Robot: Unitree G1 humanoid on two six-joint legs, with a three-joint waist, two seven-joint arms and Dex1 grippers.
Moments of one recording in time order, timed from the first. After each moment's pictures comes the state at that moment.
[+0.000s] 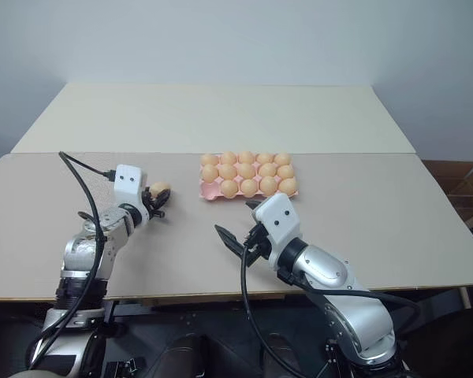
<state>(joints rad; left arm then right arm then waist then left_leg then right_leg) -0.47 0.35 0.09 -0.01 -0.18 0.66 -0.28 -0.19 -0.37 0.19 -0.76 0.37 0.77 0.31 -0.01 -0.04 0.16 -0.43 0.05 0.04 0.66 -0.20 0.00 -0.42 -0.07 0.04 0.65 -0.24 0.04</state>
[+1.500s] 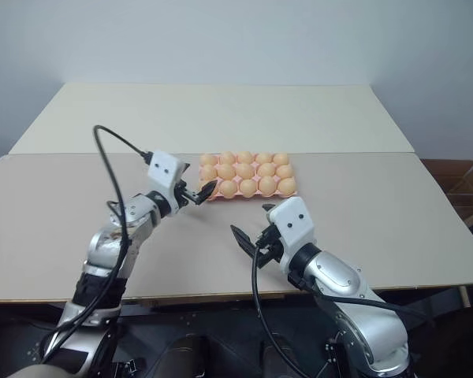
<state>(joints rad) -0.48 0.29 -0.01 -0.13 -0.16 0.53 -0.38 -0.12 -0.37 0.12 -0.82 0.38 0.83 0.25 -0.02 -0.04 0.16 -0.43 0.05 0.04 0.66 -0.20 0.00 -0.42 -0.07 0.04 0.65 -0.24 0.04</state>
